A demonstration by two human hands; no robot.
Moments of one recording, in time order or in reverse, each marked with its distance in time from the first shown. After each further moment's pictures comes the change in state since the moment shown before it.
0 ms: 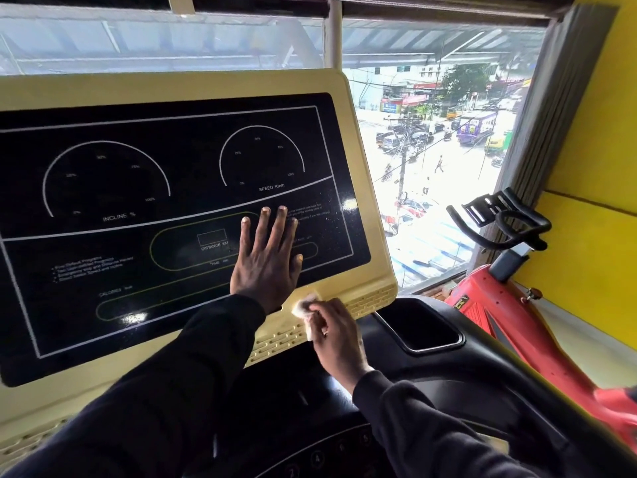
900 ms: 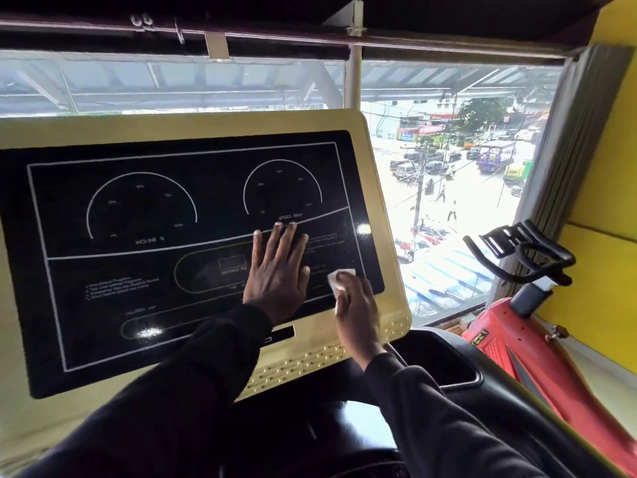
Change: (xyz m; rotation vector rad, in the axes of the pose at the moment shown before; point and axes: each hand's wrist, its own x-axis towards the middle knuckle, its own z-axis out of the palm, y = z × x) left_hand 0.019 -0.013 -0.015 -0.129 0.035 -0.028; right_hand 0.079 -0.003 -0.016 0.024 0.117 0.145
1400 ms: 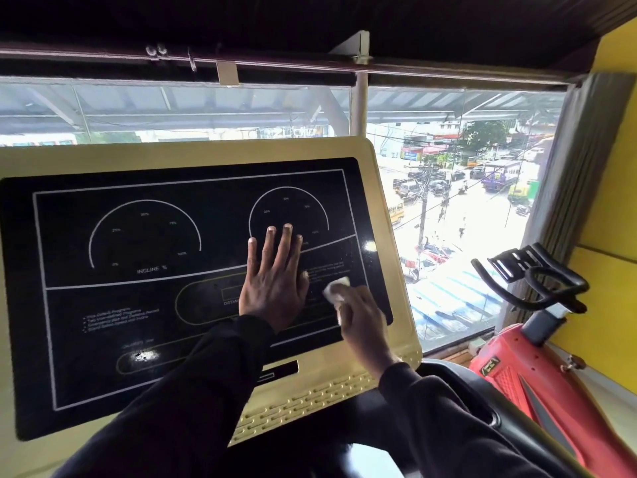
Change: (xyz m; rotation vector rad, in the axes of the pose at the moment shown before) left_hand 0.033 -0.017 0.000 0.160 0.031 -0.083; right_hand 0.040 -0.002 -0.001 -0.041 -0.065 -0.229
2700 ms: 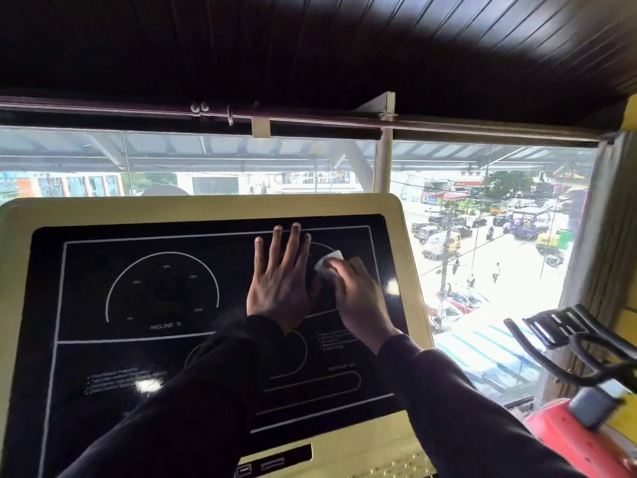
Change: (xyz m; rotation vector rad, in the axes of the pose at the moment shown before) left_hand 0.083 -0.038 -0.015 -0.018 0.082 -0.078; right_hand 0.147 -0.034 0.015 -0.043 0.013 -0.239
